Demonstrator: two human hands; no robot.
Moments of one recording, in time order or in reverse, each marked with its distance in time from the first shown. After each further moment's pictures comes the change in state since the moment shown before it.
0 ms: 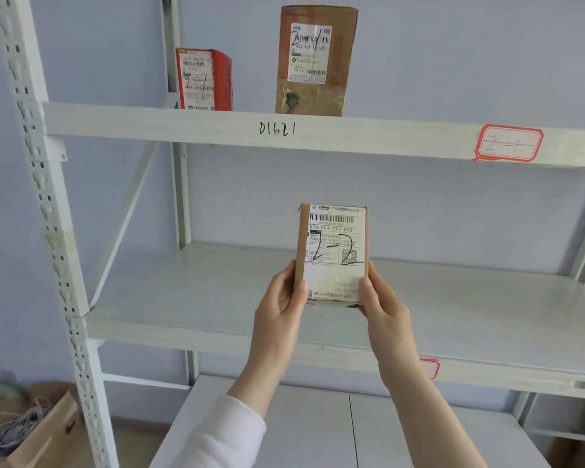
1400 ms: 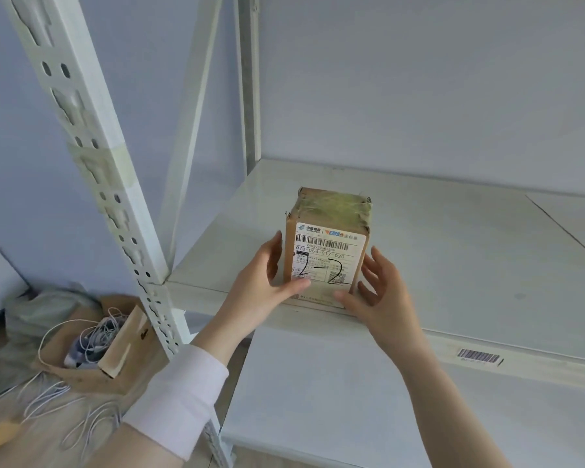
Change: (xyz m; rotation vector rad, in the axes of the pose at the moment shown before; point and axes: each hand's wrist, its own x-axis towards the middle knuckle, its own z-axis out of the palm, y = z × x) left_hand 0.133 -0.183 -0.297 0.372 -0.221 -0.380; right_hand 0.057 0.175 0.267 -0.077 -0.203 0.256
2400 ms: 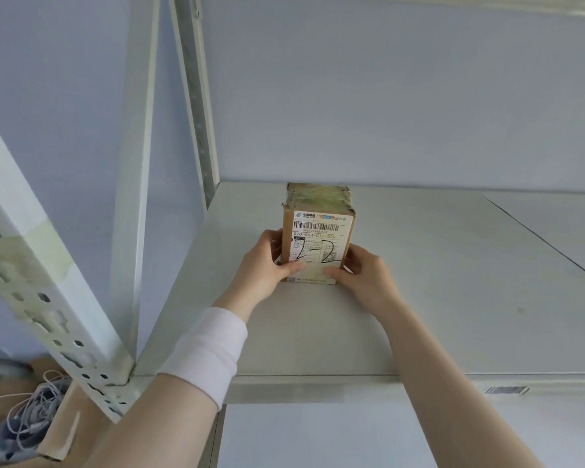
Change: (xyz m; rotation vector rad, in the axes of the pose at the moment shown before) left_hand 0.135 0.001 -0.004 0.153 -0.120 -0.034; right_hand 0.120 0.004 0.013 -0.285 0.102 0.089
